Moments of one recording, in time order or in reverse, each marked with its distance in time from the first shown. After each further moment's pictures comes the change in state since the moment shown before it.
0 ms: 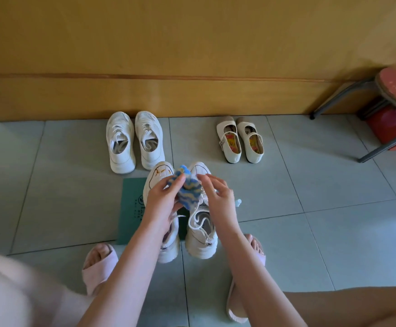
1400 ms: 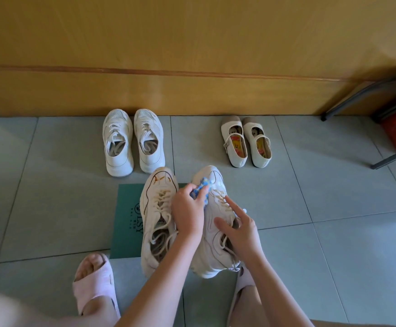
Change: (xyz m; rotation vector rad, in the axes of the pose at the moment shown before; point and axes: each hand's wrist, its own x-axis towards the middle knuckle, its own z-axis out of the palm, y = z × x) left_hand 0.069 -0.070 0.040 0.743 0.336 0.439; right_hand 0.014 0.060 -0.051 -0.231 -0.099 0.110
